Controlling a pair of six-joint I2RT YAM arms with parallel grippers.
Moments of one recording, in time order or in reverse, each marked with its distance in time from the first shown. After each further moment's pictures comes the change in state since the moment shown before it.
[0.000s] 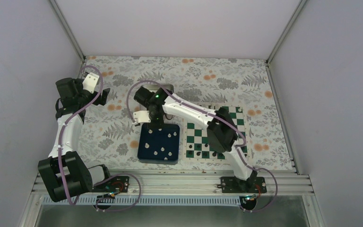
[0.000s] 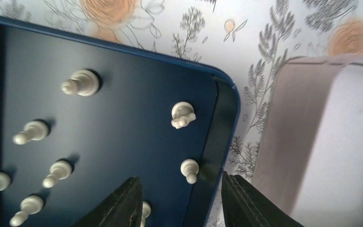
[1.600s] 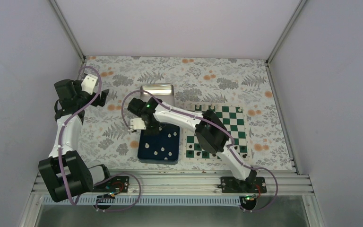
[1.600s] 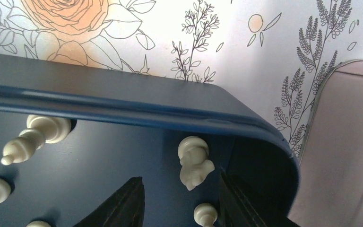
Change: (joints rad) left arm 0.025 0.000 -0.015 0.004 0.026 0.000; right arm 0.066 0.144 0.019 0.051 0.103 0.119
